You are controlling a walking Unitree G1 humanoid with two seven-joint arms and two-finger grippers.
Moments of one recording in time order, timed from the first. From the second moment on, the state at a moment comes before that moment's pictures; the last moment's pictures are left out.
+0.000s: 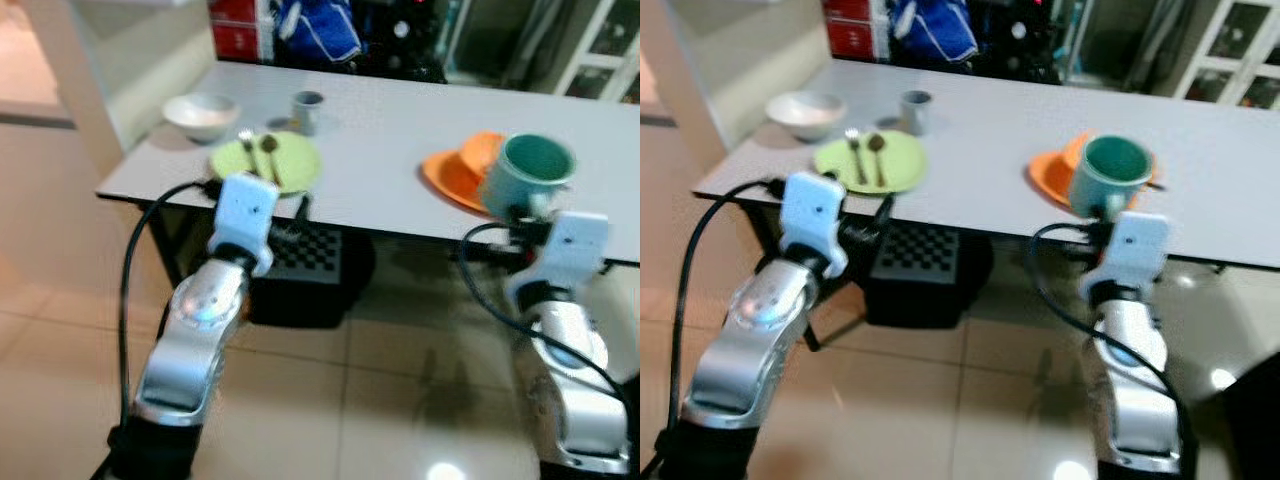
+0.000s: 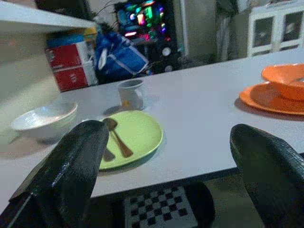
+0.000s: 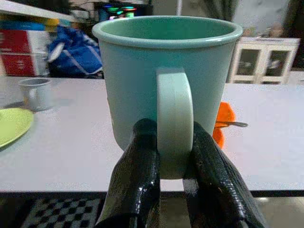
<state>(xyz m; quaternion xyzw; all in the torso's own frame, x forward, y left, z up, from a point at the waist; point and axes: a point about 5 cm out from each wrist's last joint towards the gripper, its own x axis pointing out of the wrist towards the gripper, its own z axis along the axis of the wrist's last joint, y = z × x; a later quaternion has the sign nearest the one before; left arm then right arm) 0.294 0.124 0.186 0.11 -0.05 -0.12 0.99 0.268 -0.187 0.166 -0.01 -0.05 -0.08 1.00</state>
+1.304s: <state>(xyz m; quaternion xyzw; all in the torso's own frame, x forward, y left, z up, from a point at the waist) 0.298 0.126 0.192 0.08 -0.05 -0.13 0.99 0.273 -0.181 0.173 0.00 -0.06 -0.06 1.00</state>
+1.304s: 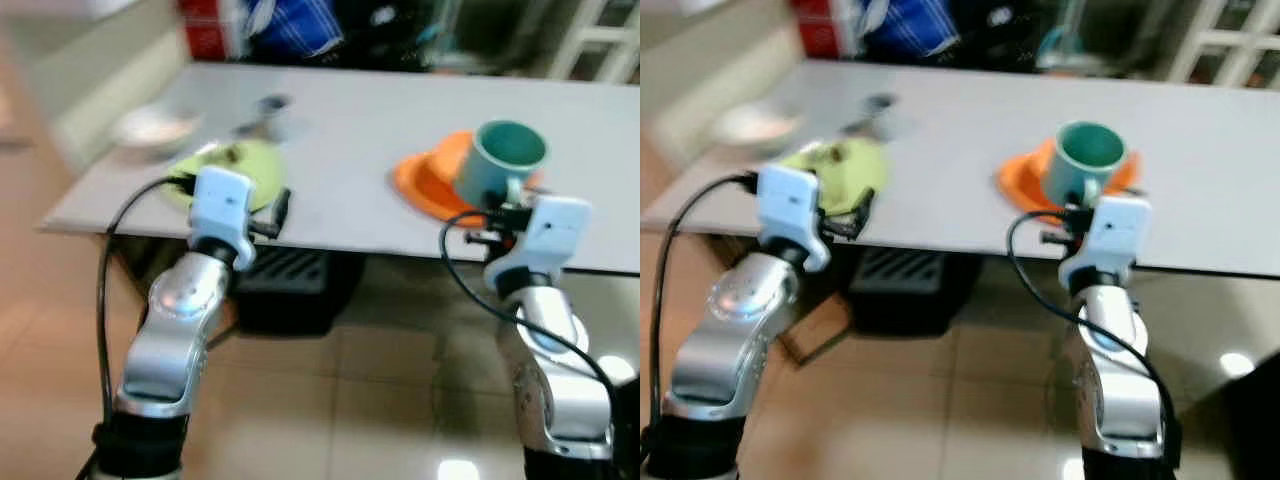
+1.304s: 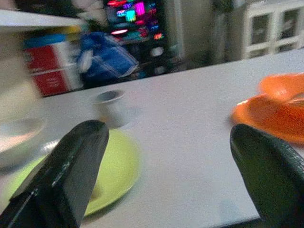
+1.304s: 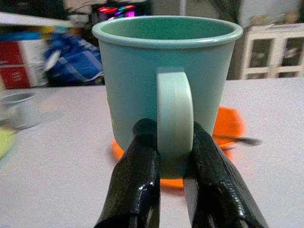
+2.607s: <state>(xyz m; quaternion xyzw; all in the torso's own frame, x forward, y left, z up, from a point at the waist) 0.293 0.113 0.190 0.09 -0.05 -0.17 0.98 0.274 -0.178 0.170 0.03 -0.05 -0.06 1.00</state>
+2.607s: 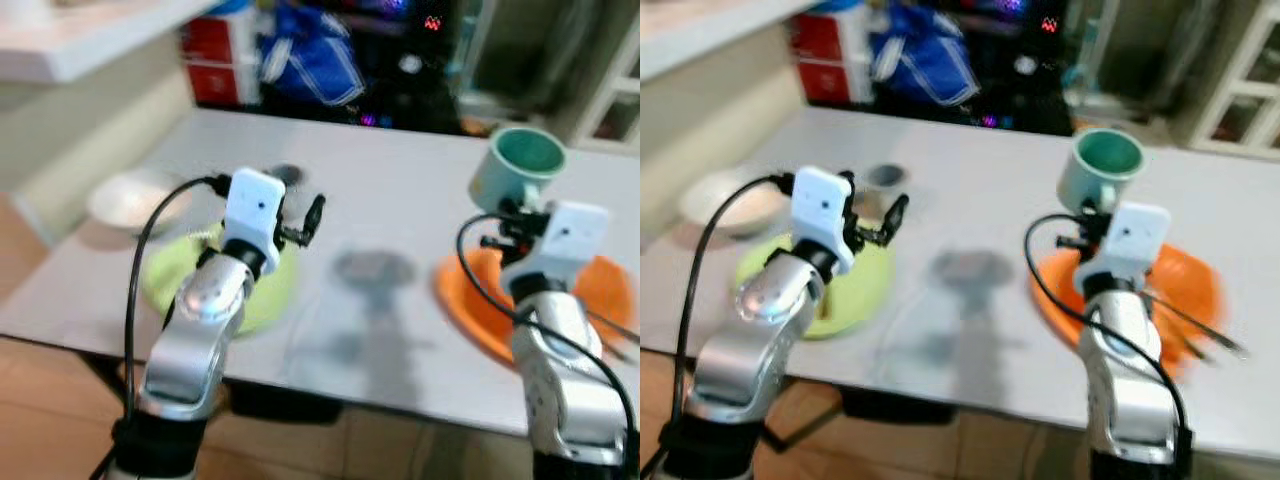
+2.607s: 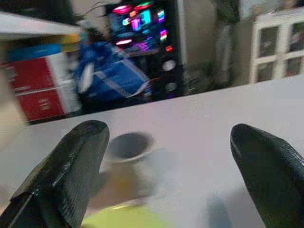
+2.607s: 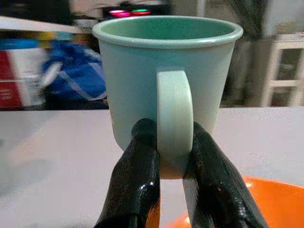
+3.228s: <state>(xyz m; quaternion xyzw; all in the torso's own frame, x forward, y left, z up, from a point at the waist) 0.267 0.092 0.179 0.11 -0.03 -0.32 0.94 0.284 -0.174 0.130 0.02 0.02 -0.04 1.00</state>
